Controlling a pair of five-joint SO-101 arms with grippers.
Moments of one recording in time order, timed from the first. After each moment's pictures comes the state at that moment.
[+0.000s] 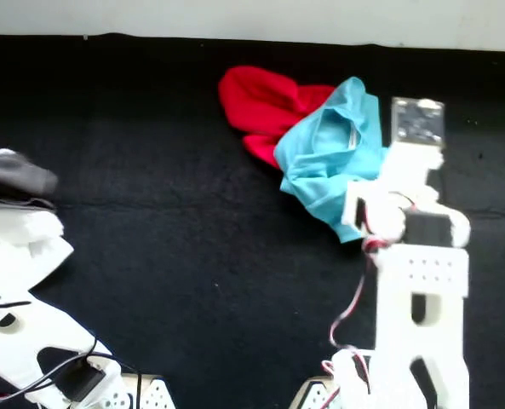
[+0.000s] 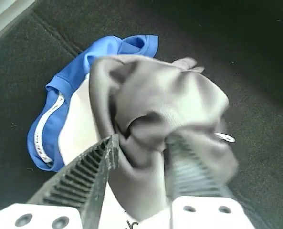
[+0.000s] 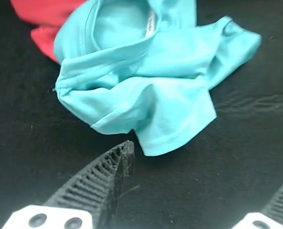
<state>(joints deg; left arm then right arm) -55.4 39.0 -90.2 100.8 -6.9 -1.9 -36.1 29.1 70.9 -0.6</state>
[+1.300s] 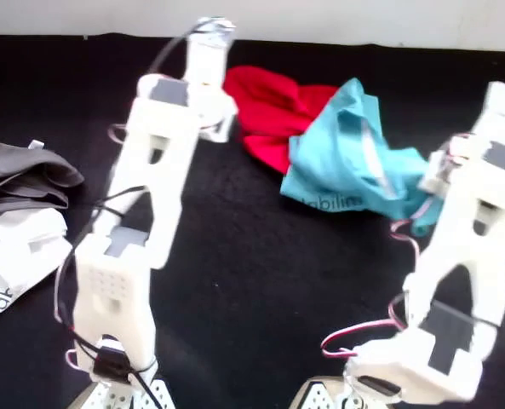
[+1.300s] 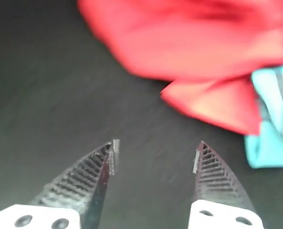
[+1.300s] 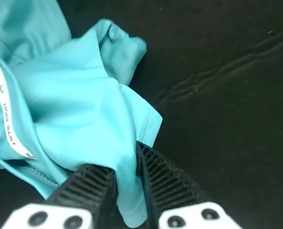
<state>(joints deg) 8.1 32.5 -35.0 64.8 -6.7 23.5 -4.0 0.5 74.2 2.4</state>
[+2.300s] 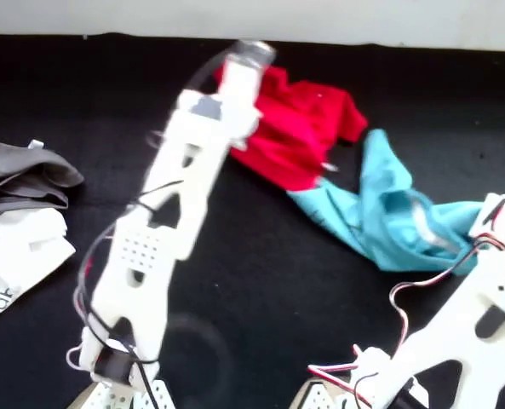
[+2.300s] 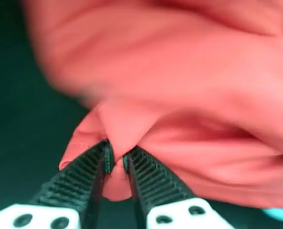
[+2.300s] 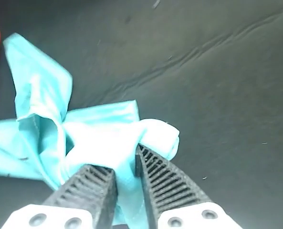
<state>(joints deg) 6.1 55.9 -60.6 67.7 -6.6 35.0 -34.4 13.5 78.0 14.0</state>
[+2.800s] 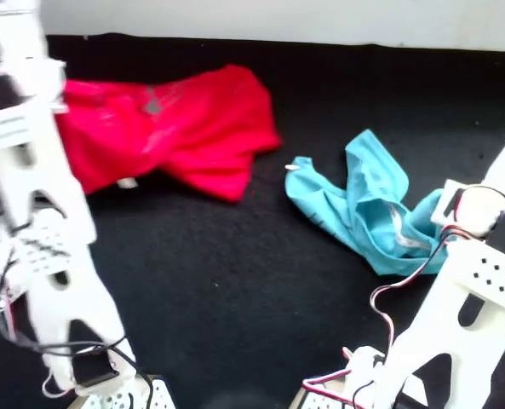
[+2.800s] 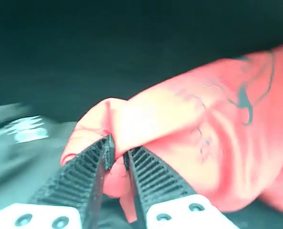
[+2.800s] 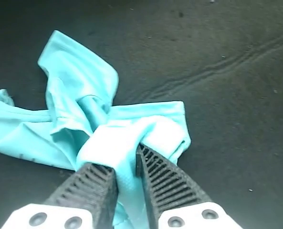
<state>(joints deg) -30.3 50.2 -92.6 93.0 -9.9 23.8 -34.4 16.8 76.2 7.1</state>
